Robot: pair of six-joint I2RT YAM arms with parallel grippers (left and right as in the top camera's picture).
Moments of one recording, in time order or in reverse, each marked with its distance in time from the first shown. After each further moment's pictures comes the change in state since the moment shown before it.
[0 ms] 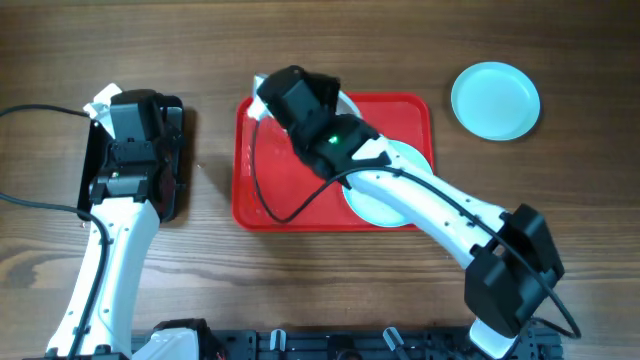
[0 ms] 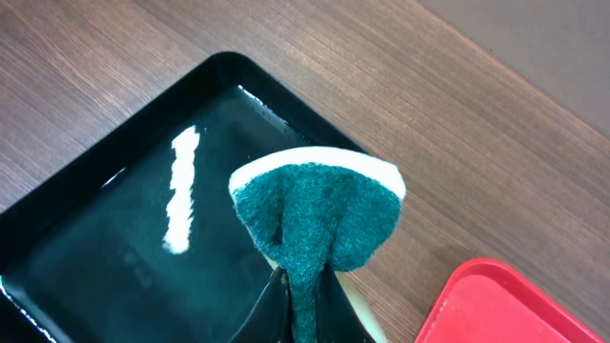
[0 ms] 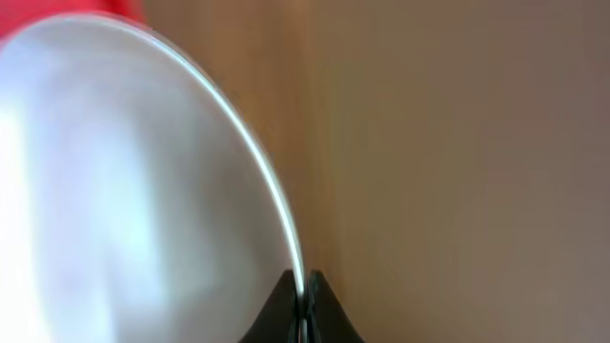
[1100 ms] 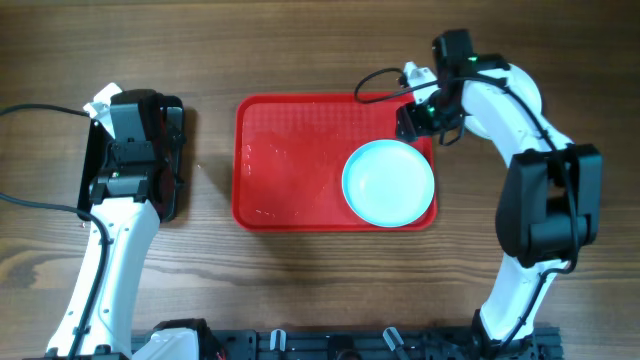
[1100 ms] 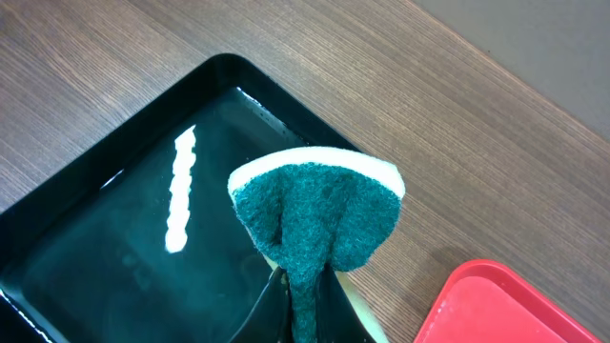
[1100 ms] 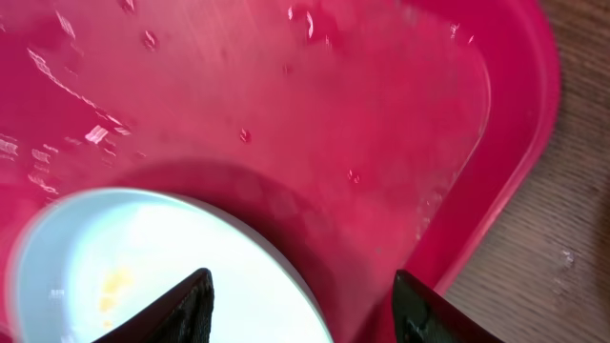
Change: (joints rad) left arm 0.000 0.000 0.000 0.005 0.000 0.000; right arm -0.647 0.175 0.001 -0.482 -0.861 0.687
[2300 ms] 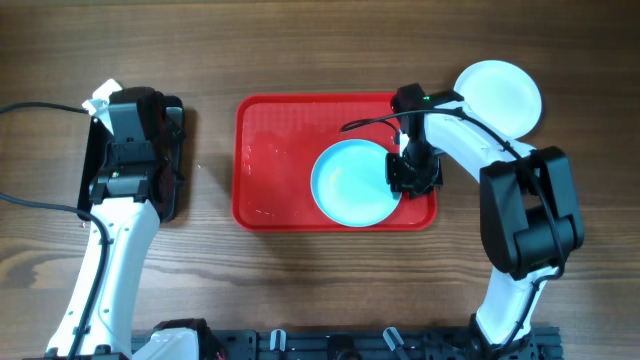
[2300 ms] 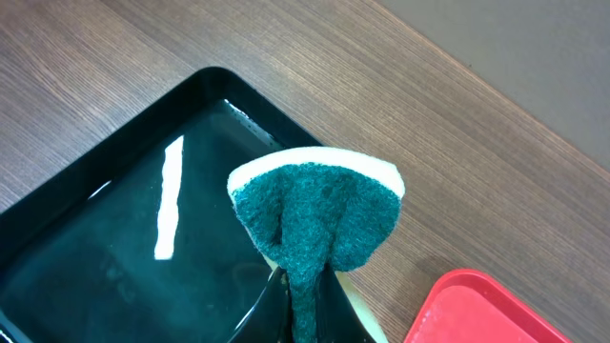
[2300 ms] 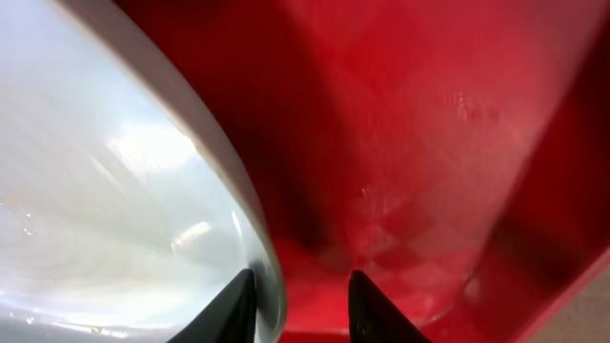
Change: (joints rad) left arm 0.000 0.000 0.000 0.039 0.012 0.000; right arm 0.148 -0.035 -0.237 -0.164 0.053 0.571
